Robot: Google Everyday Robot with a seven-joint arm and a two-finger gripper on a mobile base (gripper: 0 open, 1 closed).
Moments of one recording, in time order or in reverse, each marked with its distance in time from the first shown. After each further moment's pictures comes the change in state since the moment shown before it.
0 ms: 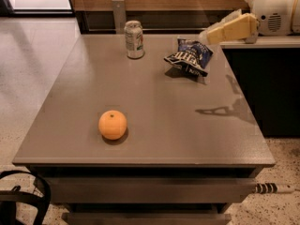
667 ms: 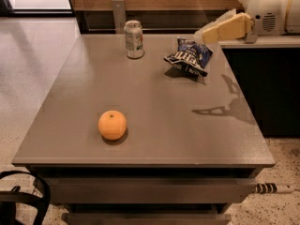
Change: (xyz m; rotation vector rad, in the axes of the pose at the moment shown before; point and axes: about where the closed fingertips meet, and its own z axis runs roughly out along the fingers) arm -0.006 0.004 0.006 -0.014 -0.022 0.016
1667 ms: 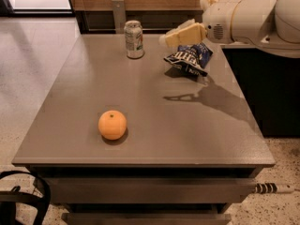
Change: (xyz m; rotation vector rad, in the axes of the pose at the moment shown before) arm 0.013 0.011 0.091 0.009 -0.029 0.058
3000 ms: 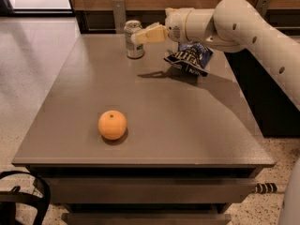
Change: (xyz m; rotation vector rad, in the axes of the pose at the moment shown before) arm 0.030 -0.025 0.137 -0.079 -0.037 0.102
